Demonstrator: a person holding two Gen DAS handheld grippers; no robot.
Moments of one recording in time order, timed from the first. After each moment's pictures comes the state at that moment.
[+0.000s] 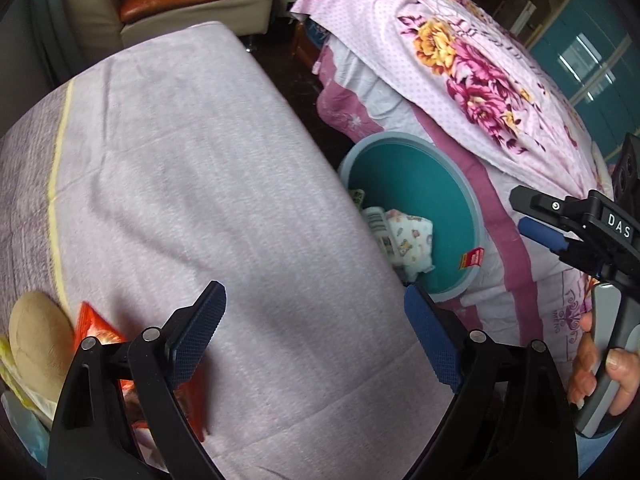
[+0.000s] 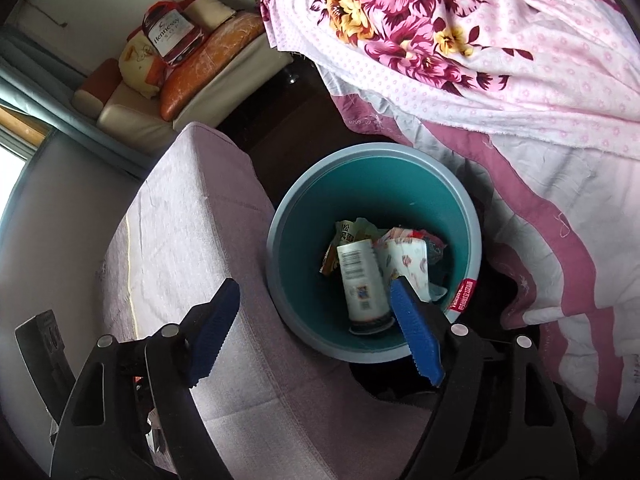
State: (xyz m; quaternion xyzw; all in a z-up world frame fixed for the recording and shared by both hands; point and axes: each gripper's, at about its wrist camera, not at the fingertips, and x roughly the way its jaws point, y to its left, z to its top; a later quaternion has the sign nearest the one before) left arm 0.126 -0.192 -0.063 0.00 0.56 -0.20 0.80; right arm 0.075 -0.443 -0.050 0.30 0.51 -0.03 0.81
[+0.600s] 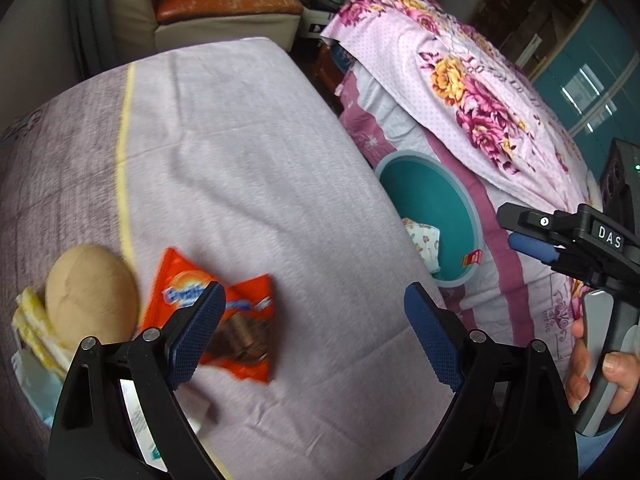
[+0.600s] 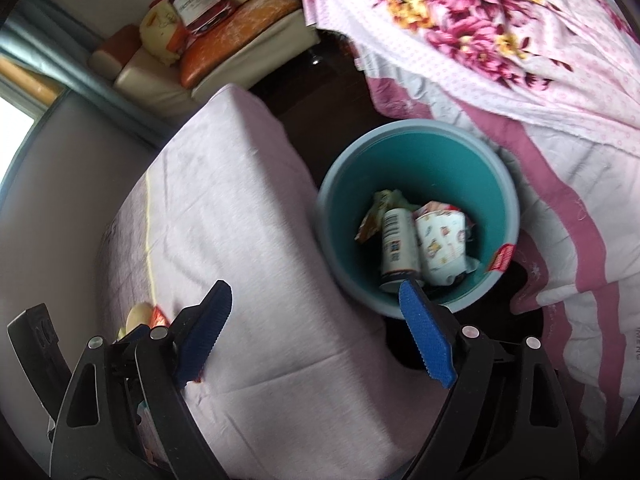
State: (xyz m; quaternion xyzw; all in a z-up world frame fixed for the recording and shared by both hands) left arm 0.090 -0.119 -0.037 -0.04 0.54 -0.19 0.82; right arm 0.068 -0.371 -0.027 0.26 0.54 0.01 0.80
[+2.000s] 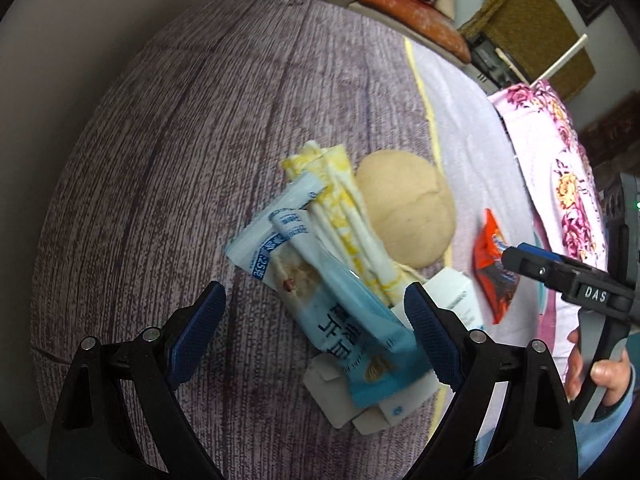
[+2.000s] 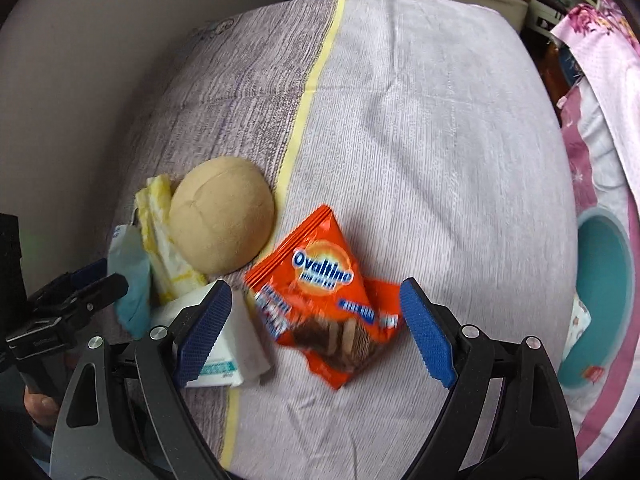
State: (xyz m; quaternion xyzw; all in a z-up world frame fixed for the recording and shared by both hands) left arm 0.030 0.126 -0.082 -0.21 0.56 0.01 0.80; right arm 0.121 -0.114 -0.071 -0.01 0.62 0.21 0.75
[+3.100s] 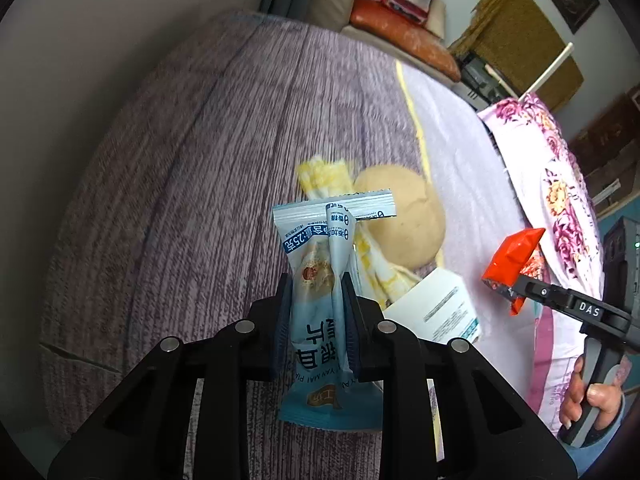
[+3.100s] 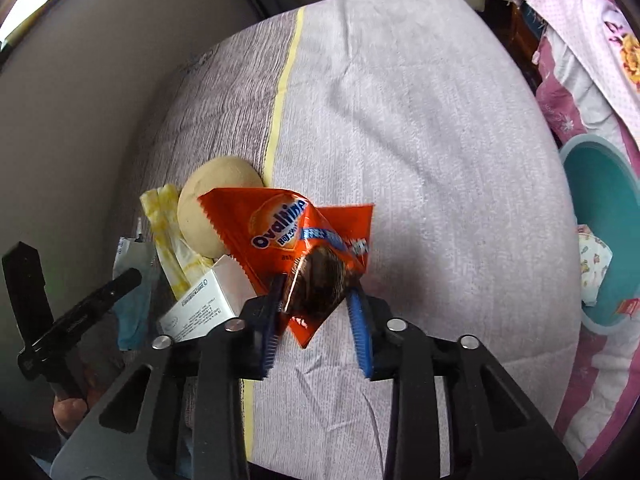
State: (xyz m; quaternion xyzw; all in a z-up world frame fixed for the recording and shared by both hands) left arm -0.002 0.136 -0.057 -0.20 0.51 0.01 0.84; right arm 0.081 -0.162 -0.057 0.09 0.60 0.20 0.77
